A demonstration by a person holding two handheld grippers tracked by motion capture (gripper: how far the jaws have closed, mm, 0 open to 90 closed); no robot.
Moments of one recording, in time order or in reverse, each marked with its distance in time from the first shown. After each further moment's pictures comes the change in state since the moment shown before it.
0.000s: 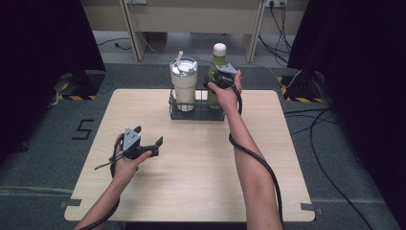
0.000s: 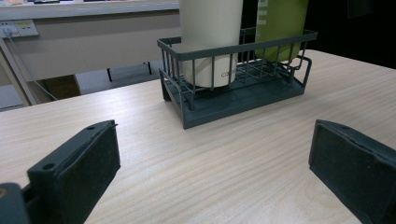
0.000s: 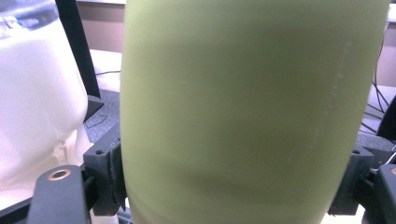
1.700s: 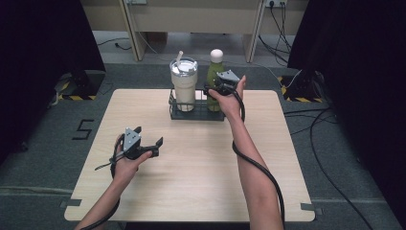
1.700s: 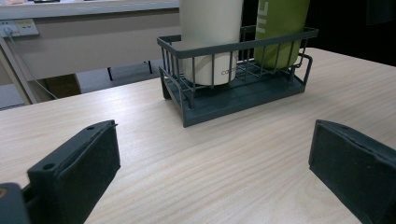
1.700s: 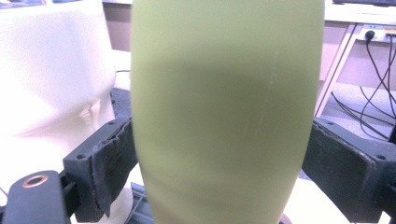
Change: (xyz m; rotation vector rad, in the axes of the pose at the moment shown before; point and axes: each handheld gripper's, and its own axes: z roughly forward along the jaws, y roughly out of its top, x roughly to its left) left arm -0.001 -0.001 0.000 0.006 0.003 0.002; right arm 0.001 -0.016 -0.021 -0.017 0.049 -0.025
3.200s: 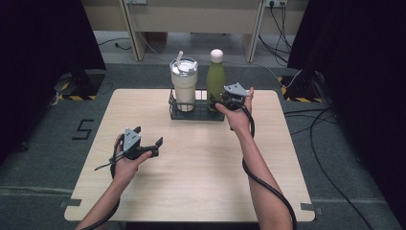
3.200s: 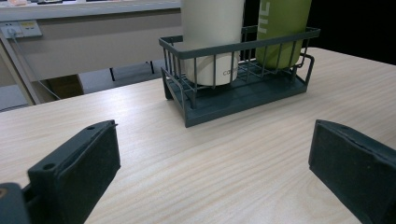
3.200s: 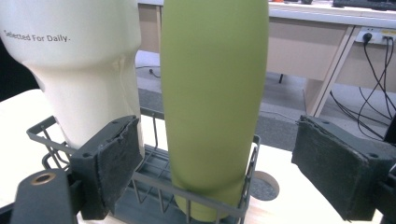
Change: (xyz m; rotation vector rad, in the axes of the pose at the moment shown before) left arm 0.000 0.001 -0.001 0.001 0.009 0.008; right arm -0.004 -0.025 -0.057 -0.010 0.016 -0.022
